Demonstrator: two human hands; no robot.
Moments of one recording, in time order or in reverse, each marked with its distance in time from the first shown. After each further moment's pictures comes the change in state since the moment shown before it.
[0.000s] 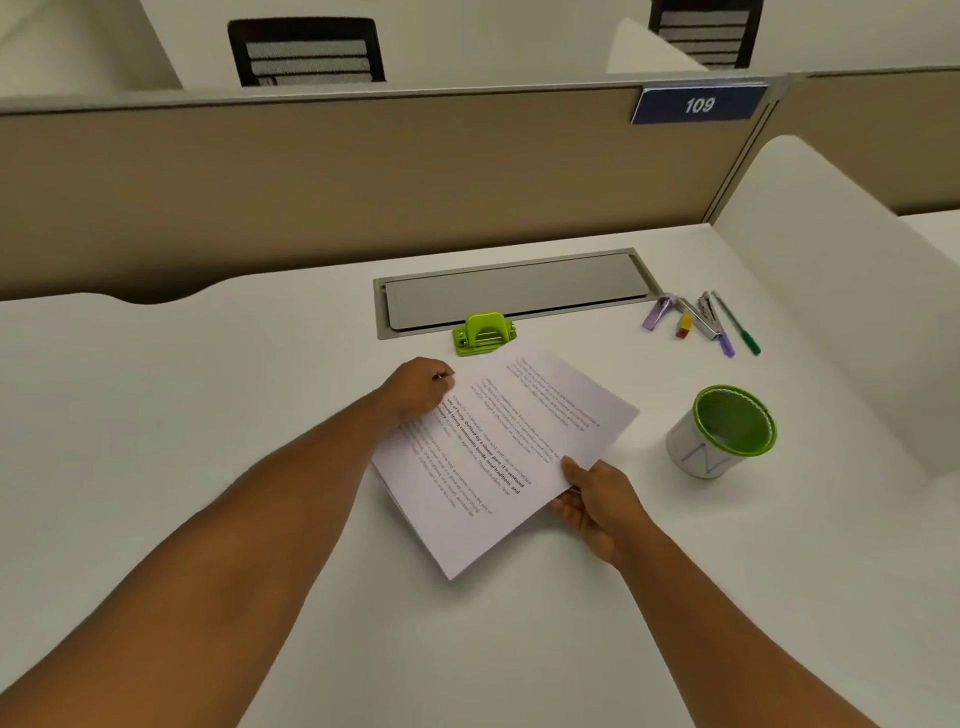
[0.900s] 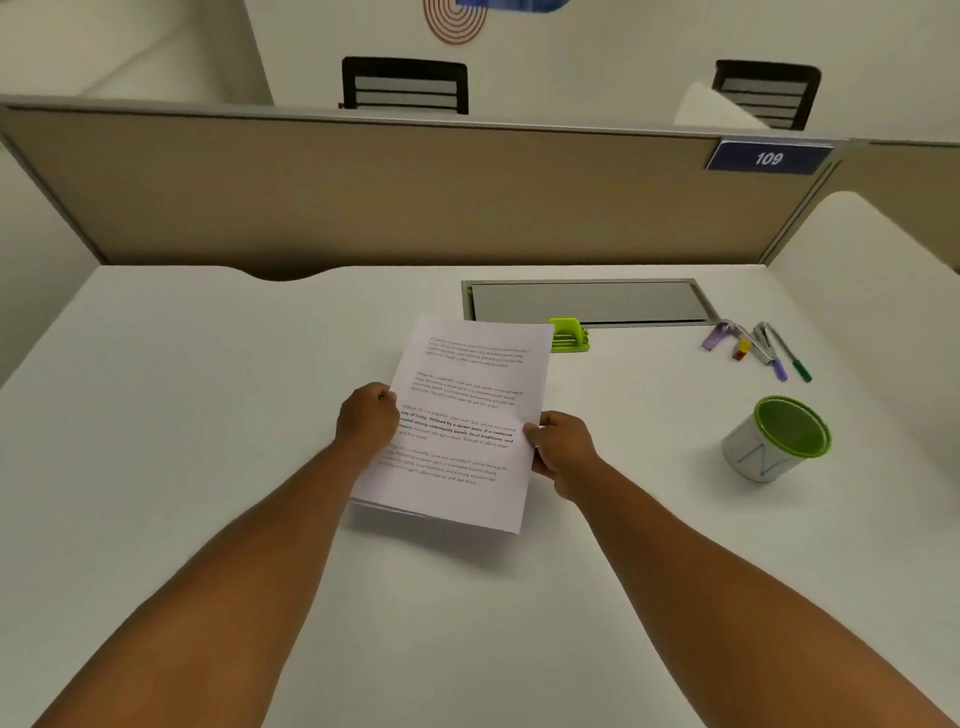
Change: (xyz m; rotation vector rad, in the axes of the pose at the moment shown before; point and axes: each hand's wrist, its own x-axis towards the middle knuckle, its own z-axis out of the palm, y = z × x) left_hand -0.136 -0.123 -0.046 -0.232 0.467 -0.317; right_hand -0.029 0.032 0.134 -0.492 -0.022 -0.168
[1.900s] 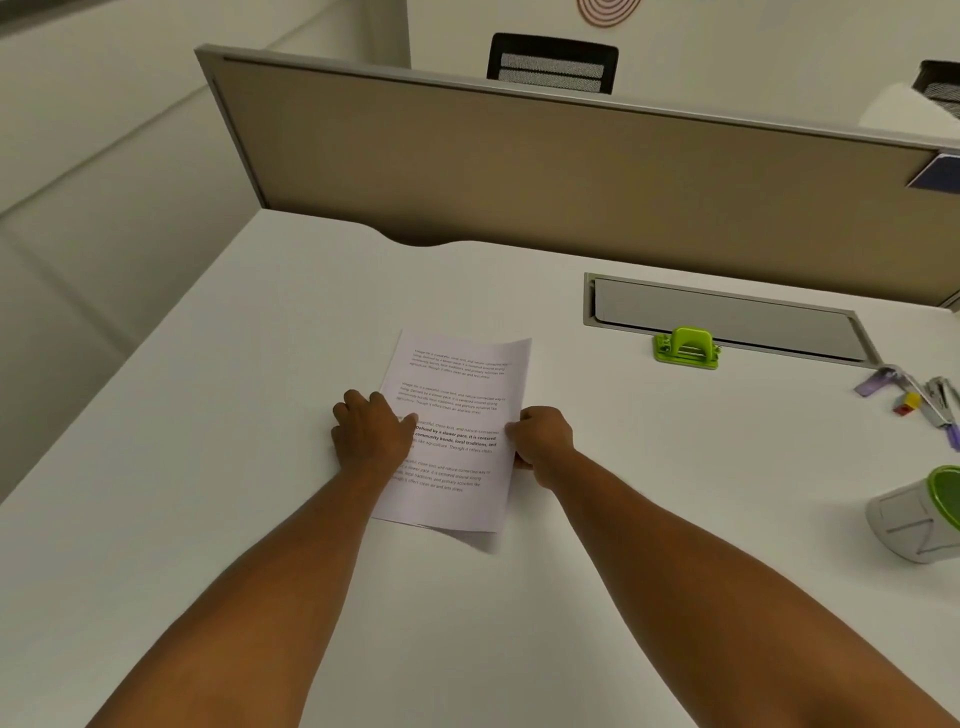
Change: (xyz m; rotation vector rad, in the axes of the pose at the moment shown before) left_hand -0.037 -0.106 -0.062 0.441 0.214 -0.240; right_hand -0.004 0.016 0.146 -0.374 -0.179 -0.059
